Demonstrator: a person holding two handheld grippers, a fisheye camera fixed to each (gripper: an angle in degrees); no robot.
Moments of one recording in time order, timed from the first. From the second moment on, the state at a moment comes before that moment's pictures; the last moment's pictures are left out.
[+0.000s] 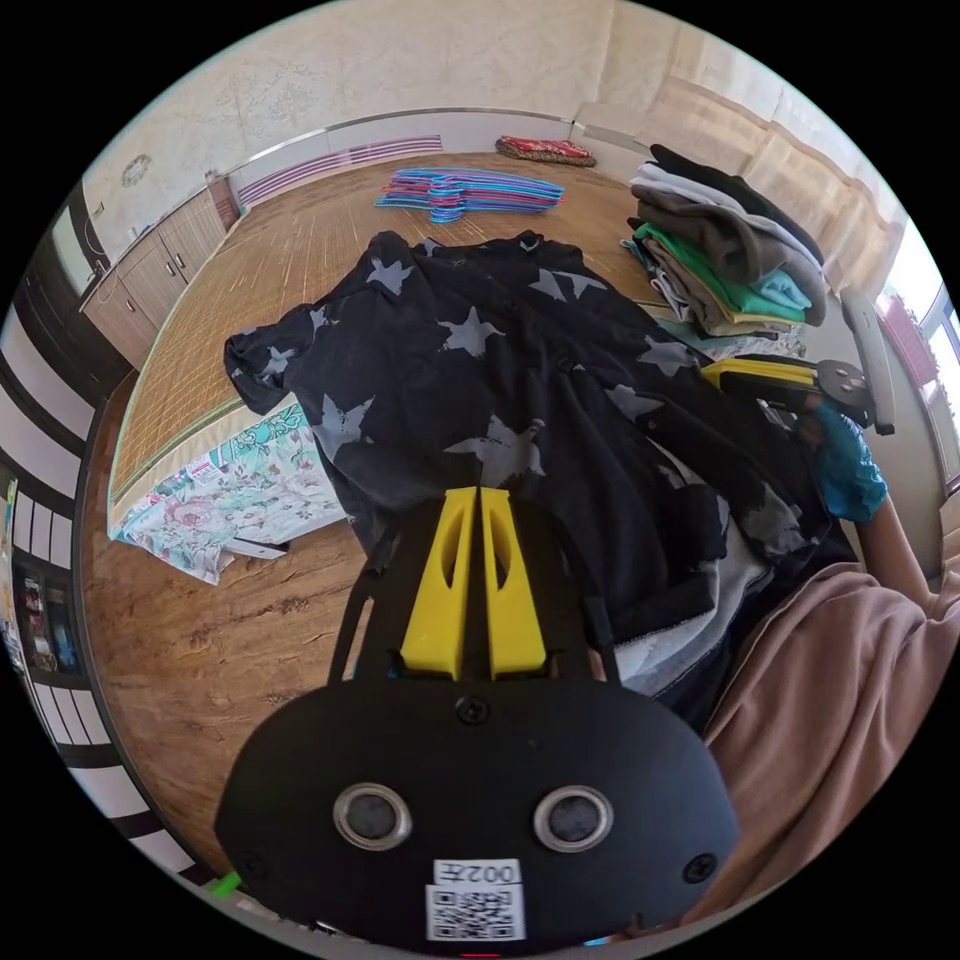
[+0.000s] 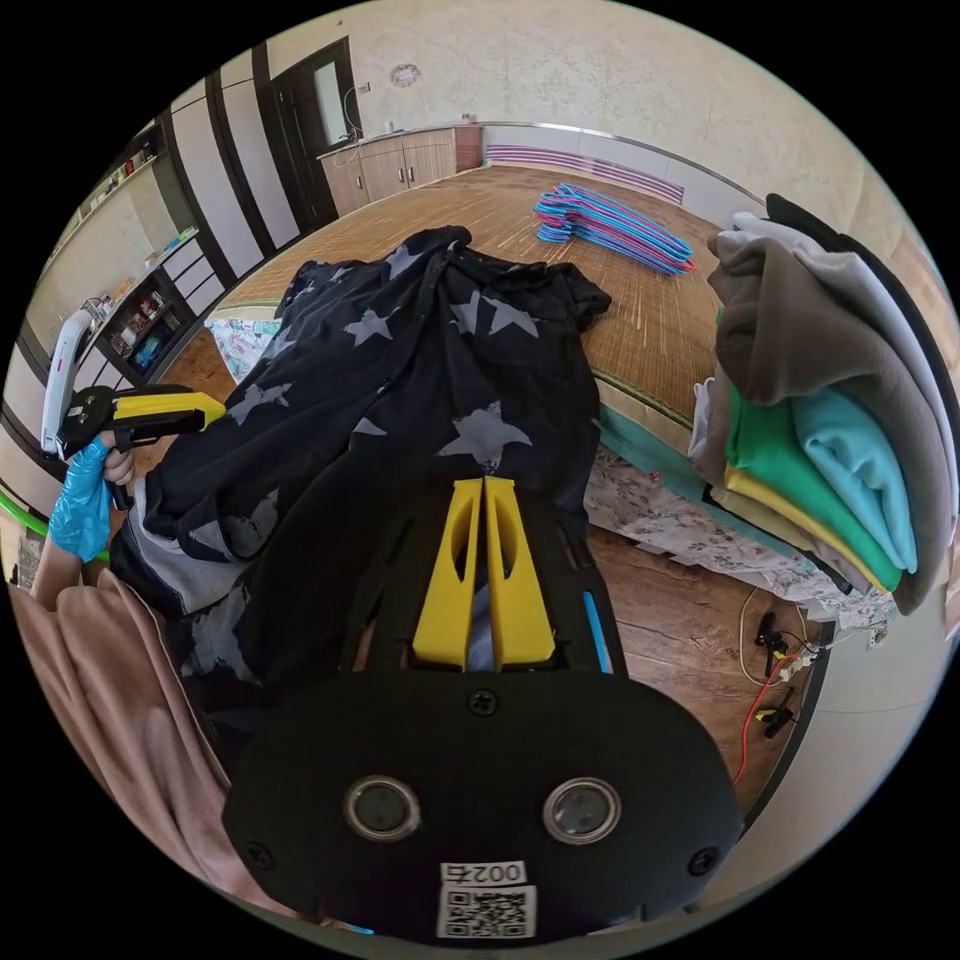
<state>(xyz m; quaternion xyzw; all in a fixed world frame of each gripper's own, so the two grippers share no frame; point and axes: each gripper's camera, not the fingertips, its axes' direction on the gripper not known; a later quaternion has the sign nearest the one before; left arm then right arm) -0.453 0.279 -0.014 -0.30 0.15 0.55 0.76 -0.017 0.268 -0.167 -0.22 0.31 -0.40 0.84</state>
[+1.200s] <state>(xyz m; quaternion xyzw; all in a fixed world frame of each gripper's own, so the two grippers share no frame) -0.544 0.260 -0.032 -0.33 0.16 0.59 0.72 -0.108 0.216 -0.086 -0.42 0.09 -0.55 0.71</state>
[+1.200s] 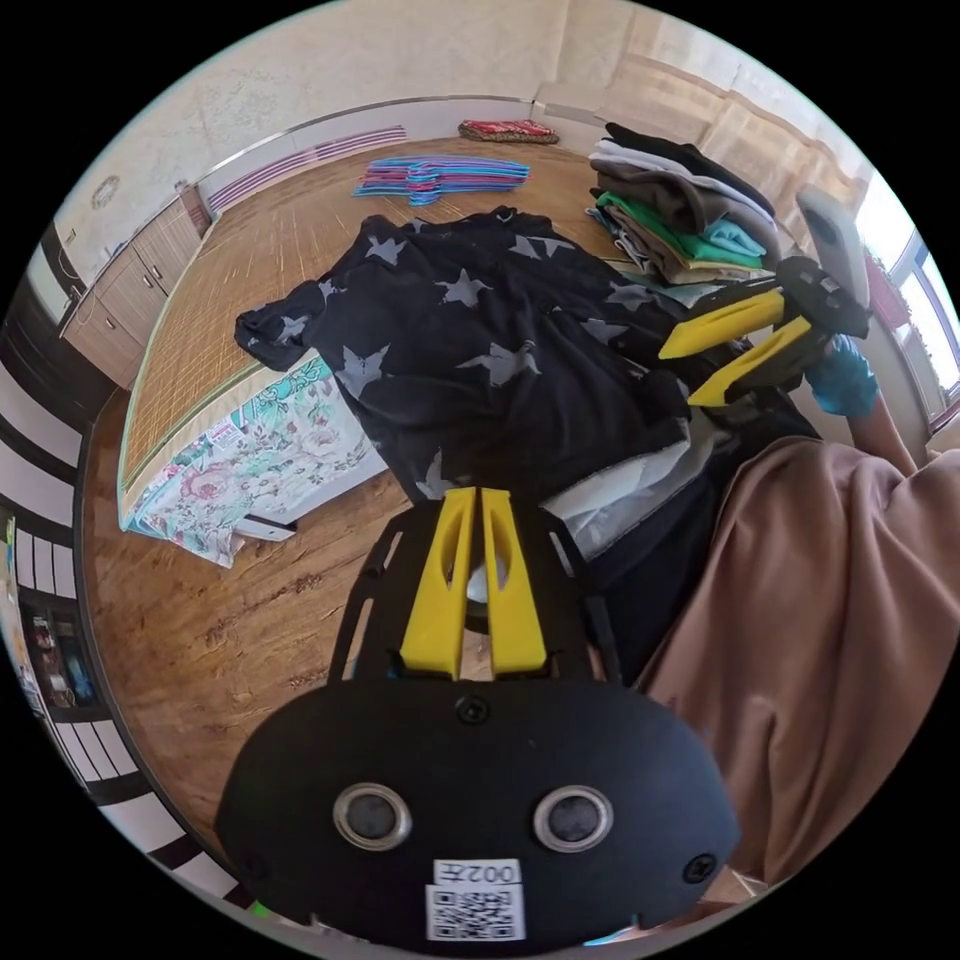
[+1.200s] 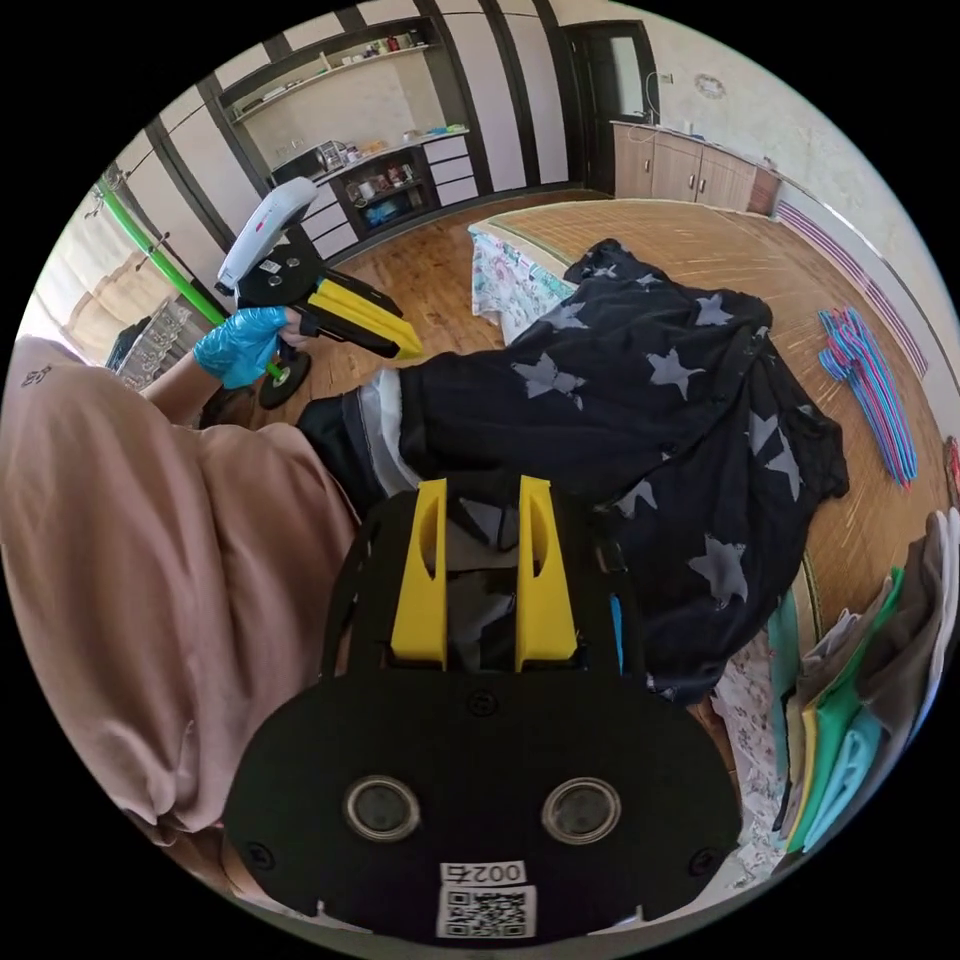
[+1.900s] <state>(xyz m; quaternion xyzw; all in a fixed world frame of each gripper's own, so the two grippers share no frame) -0.678 0.252 -0.001 -0.34 0.14 0.55 0.75 -0.089 0.163 -0.179 -0.41 0.08 -0.56 0.71</state>
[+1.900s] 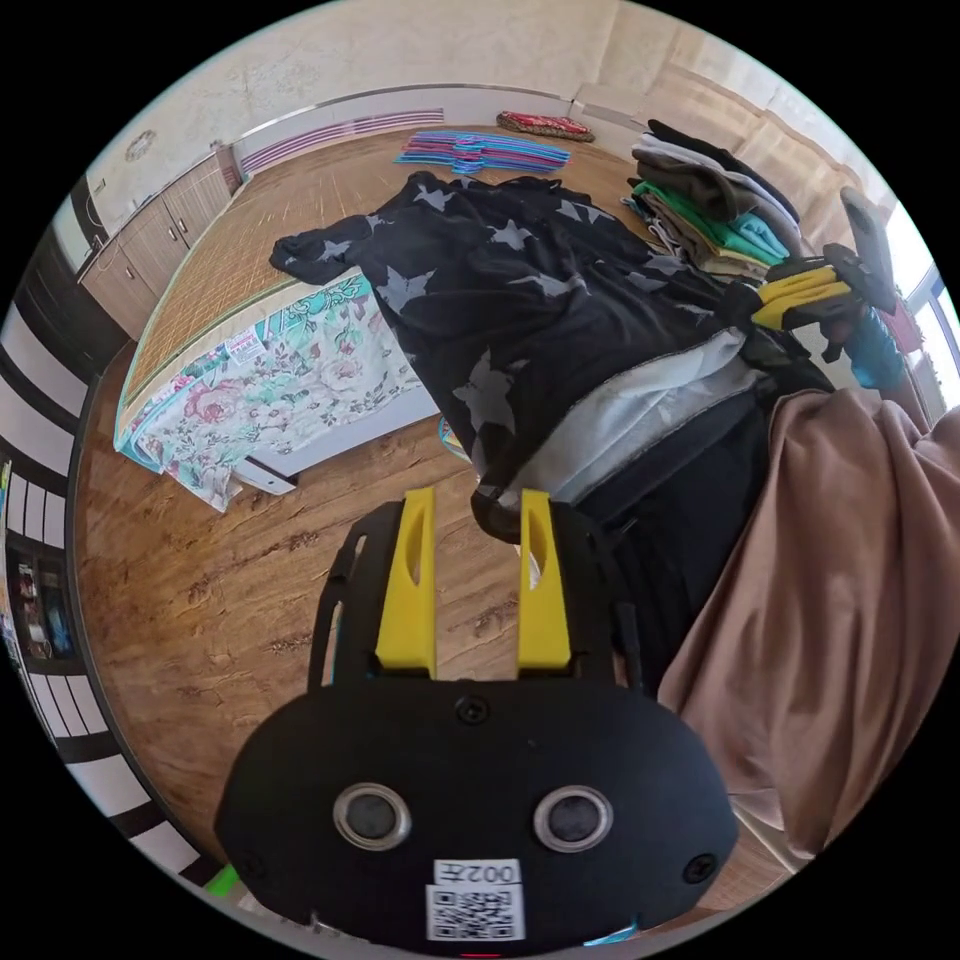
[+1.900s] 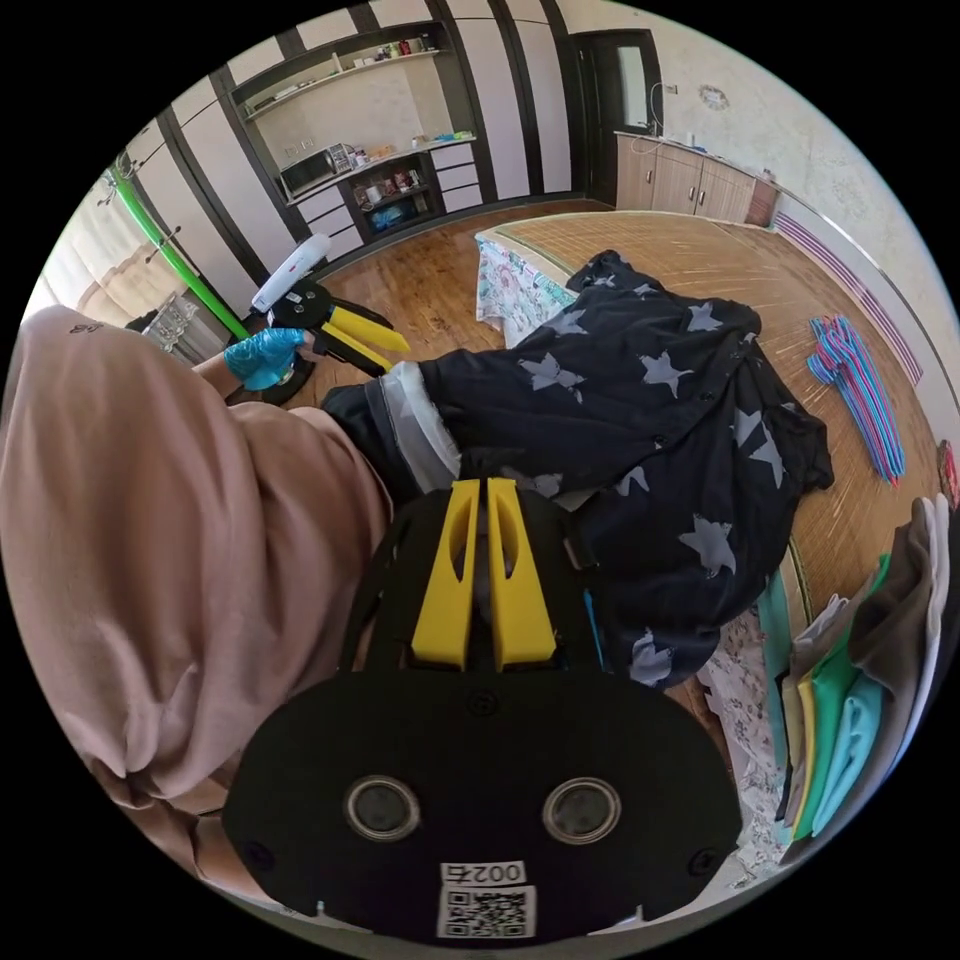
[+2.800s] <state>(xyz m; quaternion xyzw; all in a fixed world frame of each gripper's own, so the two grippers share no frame) -0.786 0.157 -0.059 -0.34 0.19 0.58 0.71 -0.055 0.163 -0.329 -0.39 0.13 -0.57 0.71</state>
